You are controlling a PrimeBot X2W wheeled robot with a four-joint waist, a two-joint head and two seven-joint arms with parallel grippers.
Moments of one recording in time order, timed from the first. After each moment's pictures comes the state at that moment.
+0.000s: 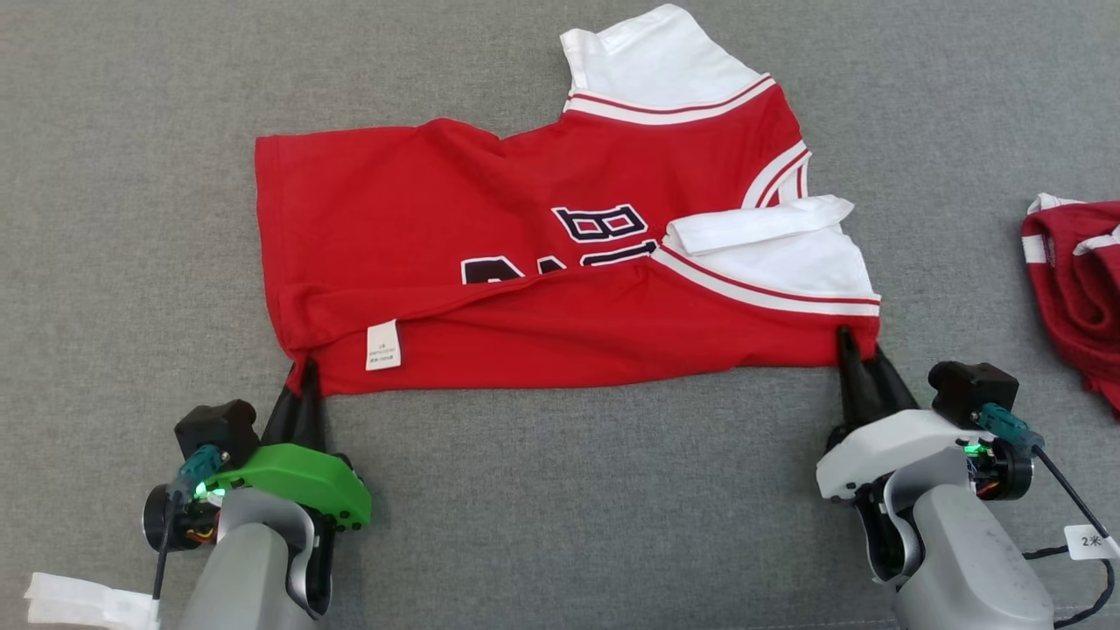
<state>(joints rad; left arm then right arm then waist) -0.38 0.06 -0.09 0.75 -0.33 -0.10 -0.28 -0.34 -0.05 0.03 0.62 0.29 0.13 -0.27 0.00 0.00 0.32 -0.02</state>
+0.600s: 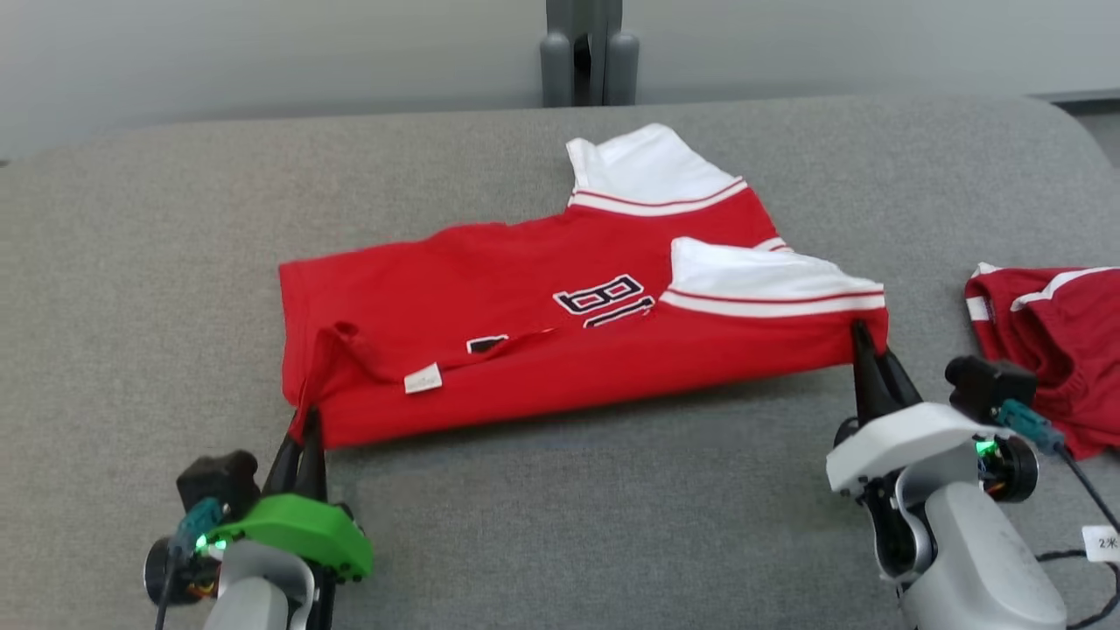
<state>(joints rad) -0.28 0.05 -0.05 0.64 -0.30 -0.09 -0.26 -0.35 -0.07 0.01 0.59 0.38 0.13 -0.26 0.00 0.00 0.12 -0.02</state>
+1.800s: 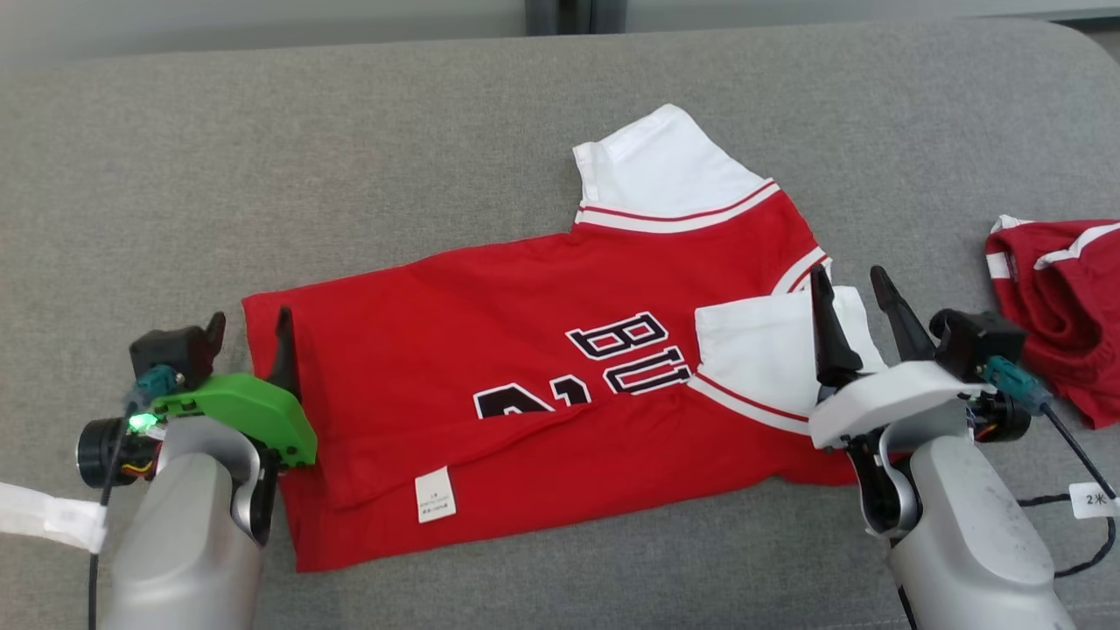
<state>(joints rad) -0.56 0.14 -0.08 0.89 -0.26 -0.08 -0.23 -0.38 -0.05 0.04 0.51 0.30 0.13 -0.26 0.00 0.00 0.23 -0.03</state>
